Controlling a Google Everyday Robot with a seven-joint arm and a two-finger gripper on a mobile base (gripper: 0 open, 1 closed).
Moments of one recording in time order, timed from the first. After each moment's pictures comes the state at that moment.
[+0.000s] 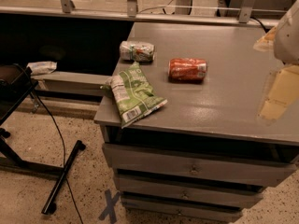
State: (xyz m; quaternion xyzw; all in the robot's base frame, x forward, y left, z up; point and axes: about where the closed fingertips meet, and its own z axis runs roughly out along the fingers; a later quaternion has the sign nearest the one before) arm 0.438 -0.217 0.976 -0.60 0.78 -0.03 0.16
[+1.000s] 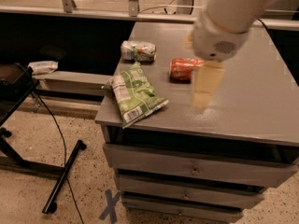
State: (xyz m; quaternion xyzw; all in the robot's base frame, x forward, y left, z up) arm 0.490 -0.103 0.949 -0.70 0.69 0.00 0.15
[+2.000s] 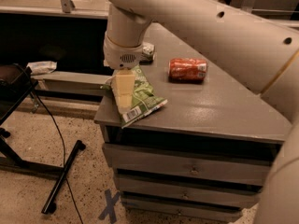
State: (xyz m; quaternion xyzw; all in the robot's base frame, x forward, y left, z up) arm 0.550 0.084 0.874 -0.81 0.57 0.06 0.13
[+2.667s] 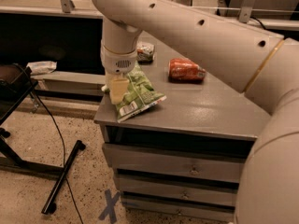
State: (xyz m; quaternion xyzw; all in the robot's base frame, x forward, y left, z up) arm 0.569 0.094 0.847 -0.82 0.57 0.04 0.11
